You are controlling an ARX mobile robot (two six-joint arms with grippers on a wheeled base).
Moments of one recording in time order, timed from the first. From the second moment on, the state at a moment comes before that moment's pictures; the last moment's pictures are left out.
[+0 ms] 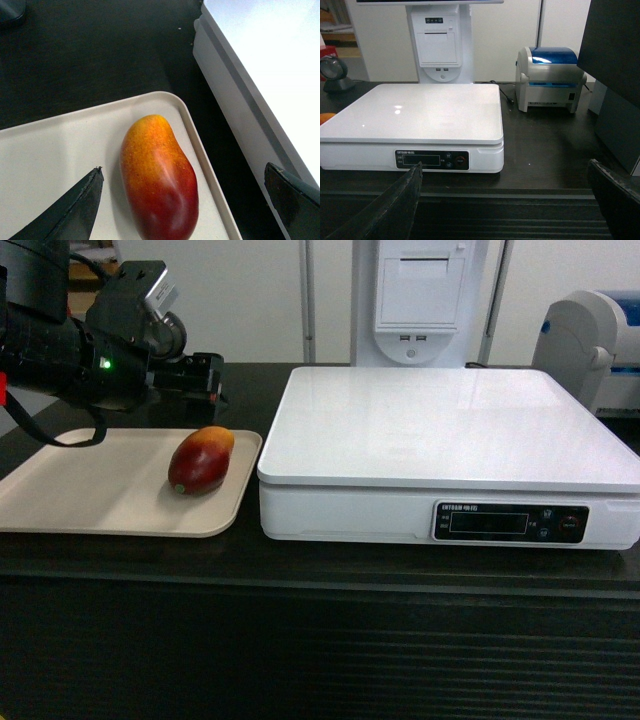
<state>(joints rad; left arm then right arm) -0.10 2.02 1.29 0.17 0.18 0.11 0.00 0.01 0.01 0.00 0.00 0.00</state>
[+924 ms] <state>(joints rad) -0.08 2.29 1.60 -0.04 0.19 0.12 0.00 0.01 0.01 0.00 0.00 0.00</state>
